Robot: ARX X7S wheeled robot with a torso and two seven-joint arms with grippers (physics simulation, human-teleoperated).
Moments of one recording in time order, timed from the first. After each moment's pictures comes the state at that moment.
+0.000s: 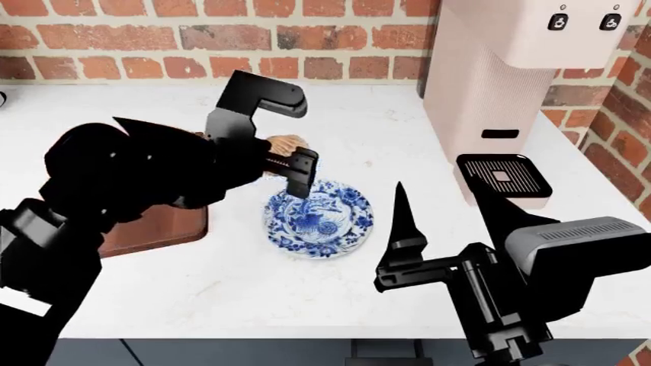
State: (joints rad) left arm -1.37 -0.40 0.88 -0.32 -1.30 -1.00 -0.41; right arm 0.31 0.64 -0.42 -0.82 0.76 0.40 0.68
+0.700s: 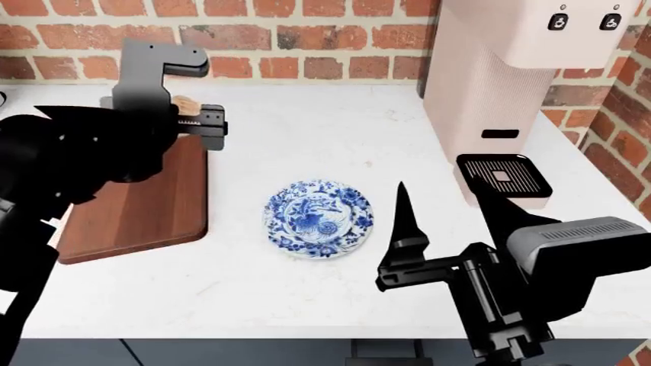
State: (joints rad) left arm -1.40 -0.49 0.83 -0.51 -1.15 -0.87 -0.62; right arm 0.31 0.65 -0.42 -0.82 0.77 0.39 0.69
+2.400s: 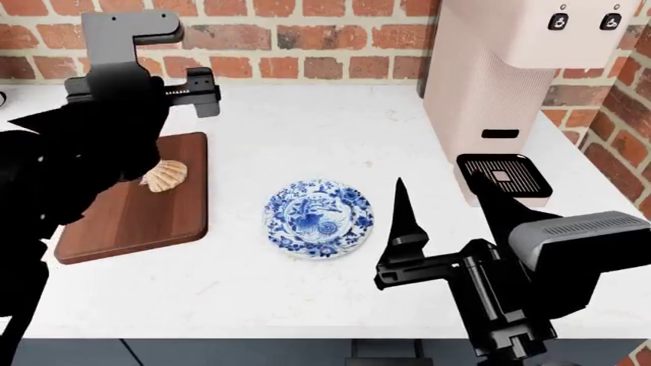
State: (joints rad) left arm -1.31 -0.53 0.72 -0.34 -1.16 -0.66 -0.73; right arm 0.35 0.66 -0.43 -0.84 0.81 0.42 0.72
